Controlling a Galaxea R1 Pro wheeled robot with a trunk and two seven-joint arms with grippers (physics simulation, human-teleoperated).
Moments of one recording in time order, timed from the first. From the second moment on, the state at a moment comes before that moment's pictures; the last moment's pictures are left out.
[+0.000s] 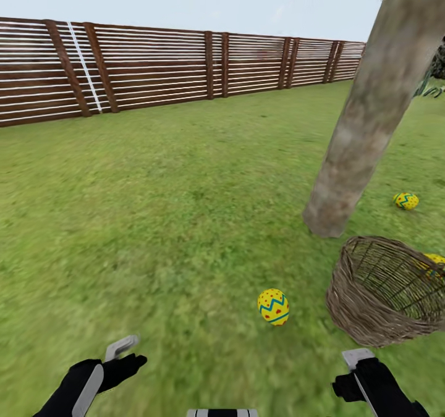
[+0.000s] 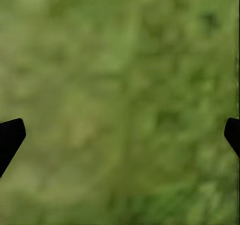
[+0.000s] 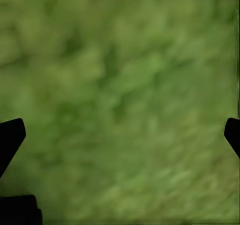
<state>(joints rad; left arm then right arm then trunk) -0.35 0.10 0.16 -0.79 0.33 0.62 -0.05 -0.29 -0.18 -0.08 -0.96 0.25 0.84 0.17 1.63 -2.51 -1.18</state>
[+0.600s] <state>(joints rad) -0.35 0.10 0.16 -0.78 0.34 0.62 -0.05 -0.29 -0.18 -0.08 -0.96 0.25 0.84 0.17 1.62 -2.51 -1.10</state>
